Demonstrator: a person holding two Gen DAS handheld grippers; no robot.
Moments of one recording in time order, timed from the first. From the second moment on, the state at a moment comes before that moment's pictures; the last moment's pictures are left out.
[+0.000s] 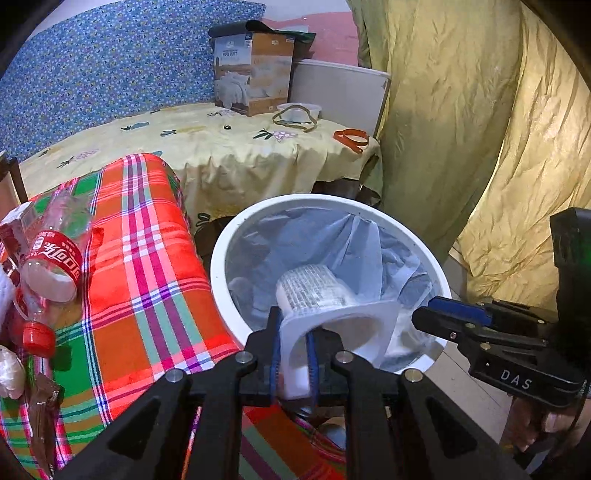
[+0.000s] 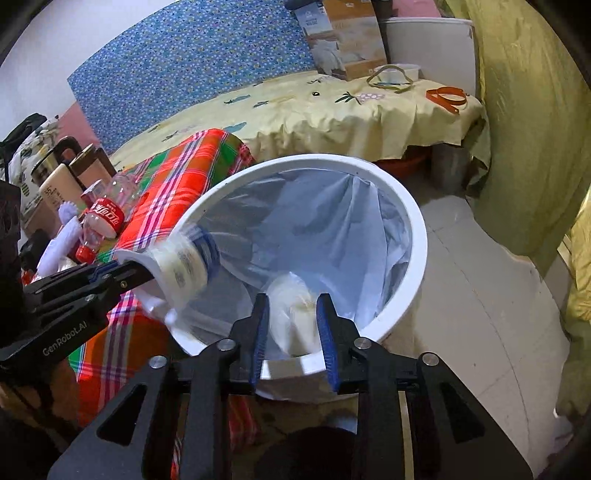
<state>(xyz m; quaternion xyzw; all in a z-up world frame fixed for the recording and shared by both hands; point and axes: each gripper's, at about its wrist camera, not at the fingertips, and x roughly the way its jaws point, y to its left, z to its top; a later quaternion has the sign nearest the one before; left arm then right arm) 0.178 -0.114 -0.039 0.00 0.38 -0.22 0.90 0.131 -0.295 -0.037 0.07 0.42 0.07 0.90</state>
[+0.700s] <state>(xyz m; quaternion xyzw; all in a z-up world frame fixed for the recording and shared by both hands) 0.132 -0.061 -0.023 -0.04 0.35 -0.18 0.92 0.109 -0.265 -0.011 0.06 0.38 0.11 0.91</state>
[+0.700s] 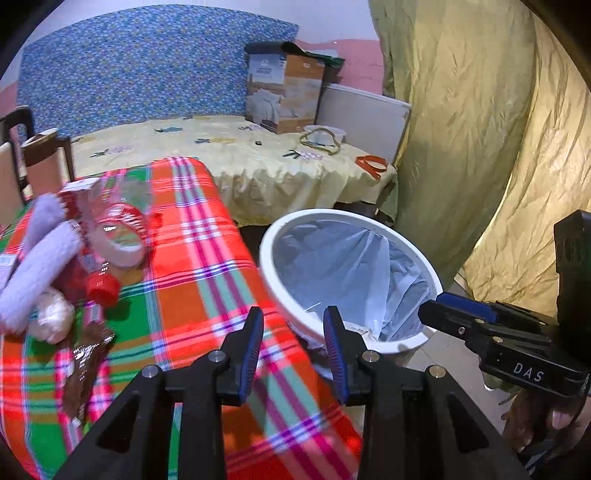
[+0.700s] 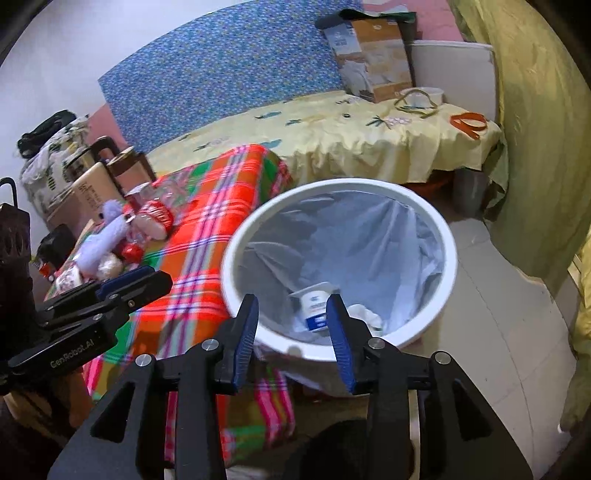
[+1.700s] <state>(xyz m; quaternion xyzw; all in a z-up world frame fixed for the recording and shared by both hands) 0.106 0.057 -0.048 -0.05 0.35 -0.04 0.93 0.106 -0.177 -0.005 0.02 0.38 0.21 0.90</state>
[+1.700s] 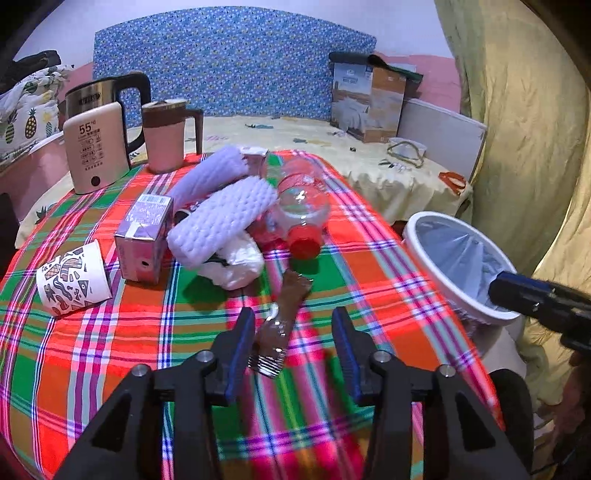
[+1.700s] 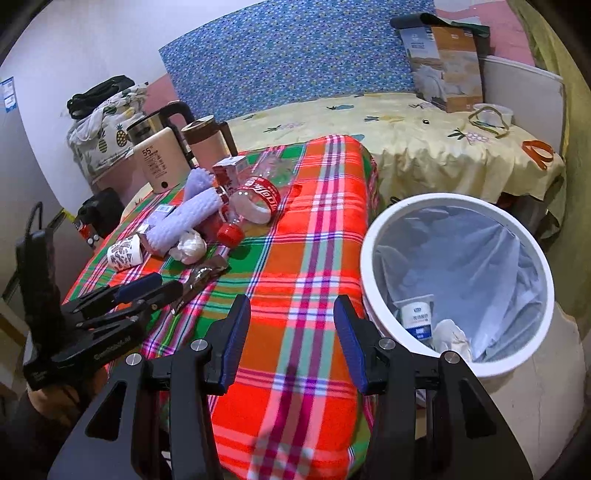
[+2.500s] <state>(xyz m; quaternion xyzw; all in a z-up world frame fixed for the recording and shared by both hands) 0.112 0.084 -0.070 -0.07 0.37 -0.01 0.93 0.161 -0.113 -0.019 0.01 0.41 0.24 0.88</state>
